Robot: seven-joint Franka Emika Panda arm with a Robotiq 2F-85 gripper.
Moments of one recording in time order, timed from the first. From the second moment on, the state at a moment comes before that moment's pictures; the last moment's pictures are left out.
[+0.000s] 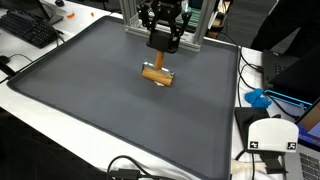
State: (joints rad) arm 0.14 0.11 0.15 -2.25 -0.22 2.63 0.32
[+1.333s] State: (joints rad) arm 0.15 0.11 0.15 -2.18 -0.16 2.40 0.28
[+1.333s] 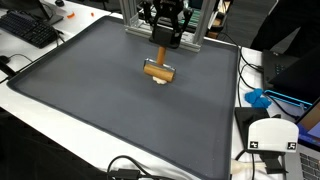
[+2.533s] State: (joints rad) arm 0.16 0.09 0.15 -2.18 -0.13 2.32 0.25
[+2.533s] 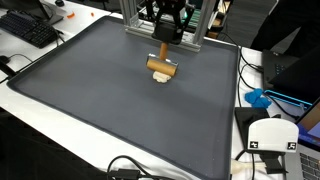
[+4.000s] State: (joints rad) arm 0.16 0.12 0.15 -2.18 -0.14 2.44 0.25
